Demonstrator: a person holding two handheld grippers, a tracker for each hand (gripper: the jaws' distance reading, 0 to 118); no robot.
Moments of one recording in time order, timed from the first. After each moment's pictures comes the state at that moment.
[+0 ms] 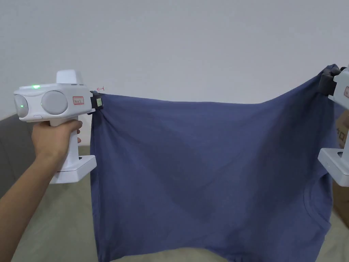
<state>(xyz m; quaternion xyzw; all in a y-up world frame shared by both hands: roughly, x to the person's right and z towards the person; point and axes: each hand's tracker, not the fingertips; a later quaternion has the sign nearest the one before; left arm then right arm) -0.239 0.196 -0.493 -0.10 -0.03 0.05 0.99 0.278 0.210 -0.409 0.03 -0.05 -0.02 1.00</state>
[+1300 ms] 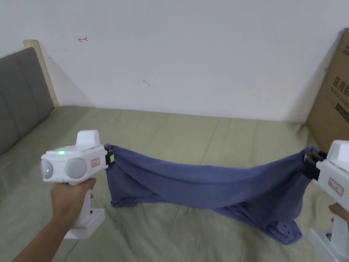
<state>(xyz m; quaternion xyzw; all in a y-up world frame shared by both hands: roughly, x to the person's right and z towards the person) -0.210 -0.085 -0.549 -0.26 -0.05 0.05 0.96 0.304 -0.069 -0.446 -0.17 -0.02 -0.02 0.99</state>
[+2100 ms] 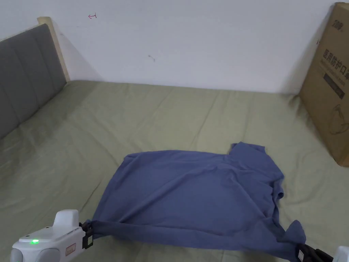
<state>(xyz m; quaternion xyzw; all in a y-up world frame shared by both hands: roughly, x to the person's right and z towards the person) -0.276 -0.216 -0.266 -0.40 -0.02 0.03 0.92 0.271 -0.175 -0.125 -0.30 0.03 -0.10 0.95</state>
